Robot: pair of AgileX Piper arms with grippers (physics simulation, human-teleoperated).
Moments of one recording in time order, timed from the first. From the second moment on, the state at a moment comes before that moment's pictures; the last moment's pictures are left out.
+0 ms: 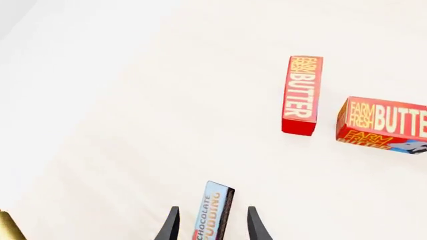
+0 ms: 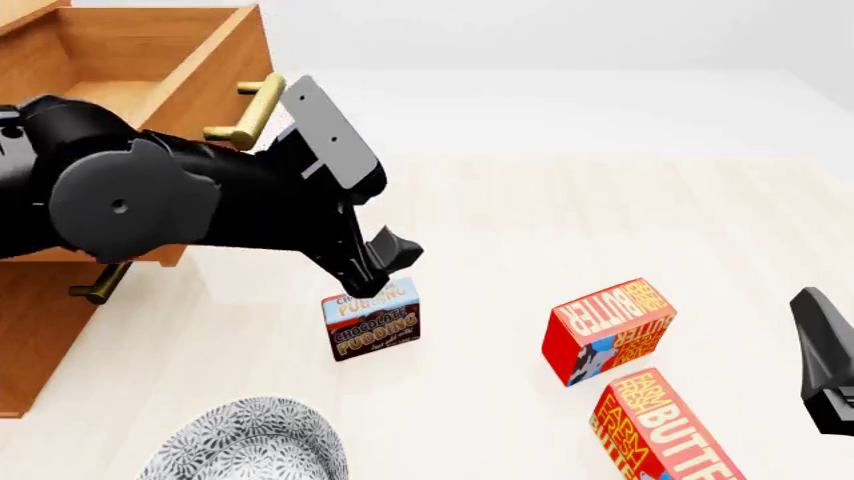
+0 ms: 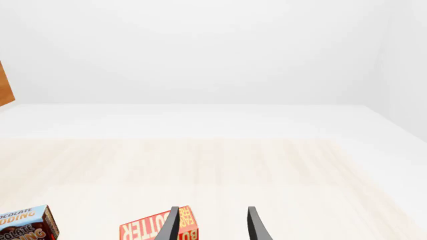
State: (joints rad) left arm -0.75 1.32 -0.93 0.35 0.32; right arm 0.00 0.01 -0.01 -0.01 0.00
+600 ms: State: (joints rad) left arm -0.71 1.39 -0.82 0.23 0.32; right arm 0.00 0.01 -0.01 -0.01 0.00
